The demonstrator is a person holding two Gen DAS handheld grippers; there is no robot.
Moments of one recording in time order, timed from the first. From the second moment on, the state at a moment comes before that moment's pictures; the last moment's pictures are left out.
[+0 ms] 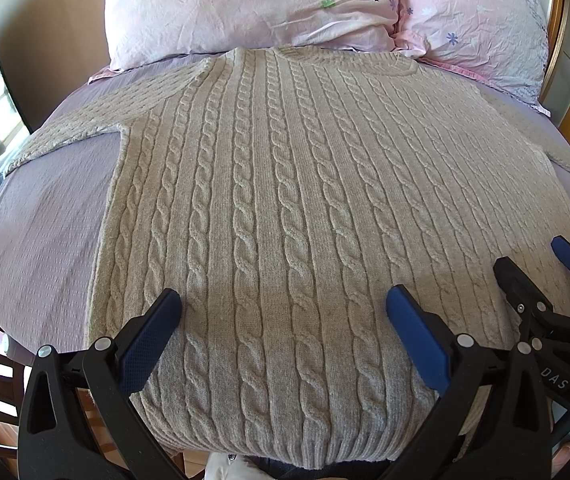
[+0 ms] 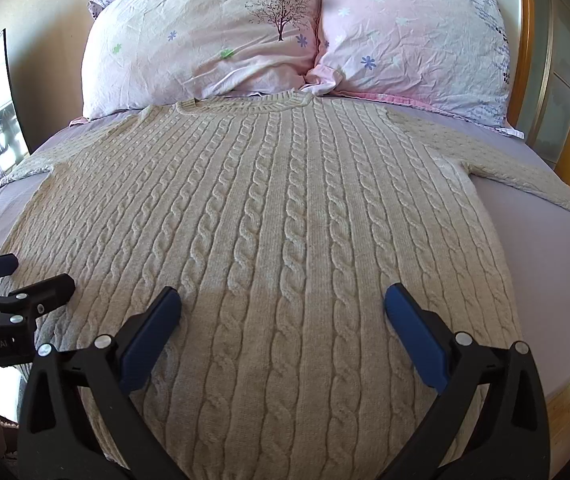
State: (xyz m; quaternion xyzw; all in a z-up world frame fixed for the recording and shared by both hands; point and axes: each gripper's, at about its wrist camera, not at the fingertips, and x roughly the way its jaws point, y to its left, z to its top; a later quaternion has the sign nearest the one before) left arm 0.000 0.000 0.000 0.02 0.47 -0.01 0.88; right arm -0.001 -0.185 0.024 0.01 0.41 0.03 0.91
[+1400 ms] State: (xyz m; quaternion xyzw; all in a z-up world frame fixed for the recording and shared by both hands) left arm 0.000 0.000 0.000 0.02 0.47 -0.01 0.88; right arm -0.001 -0.185 0.025 0.01 0.41 0.02 0.91
